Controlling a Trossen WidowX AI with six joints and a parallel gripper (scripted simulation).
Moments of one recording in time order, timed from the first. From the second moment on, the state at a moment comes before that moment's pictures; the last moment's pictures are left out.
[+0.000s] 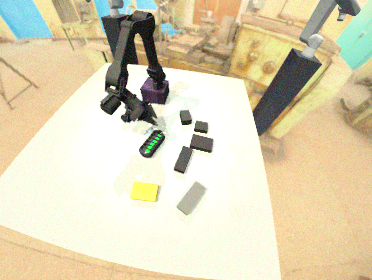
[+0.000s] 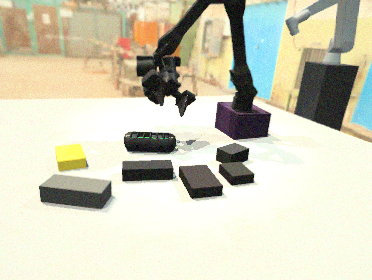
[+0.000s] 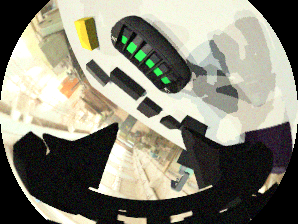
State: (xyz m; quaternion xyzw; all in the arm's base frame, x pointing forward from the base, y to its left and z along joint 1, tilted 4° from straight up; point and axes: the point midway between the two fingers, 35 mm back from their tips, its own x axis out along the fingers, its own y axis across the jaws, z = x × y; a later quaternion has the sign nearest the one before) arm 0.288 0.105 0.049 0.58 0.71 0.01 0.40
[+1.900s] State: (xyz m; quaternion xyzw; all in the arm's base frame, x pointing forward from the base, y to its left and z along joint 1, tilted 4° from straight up) arm 0.410 0.192 -0.010 -0.02 0.71 -0.13 0.69
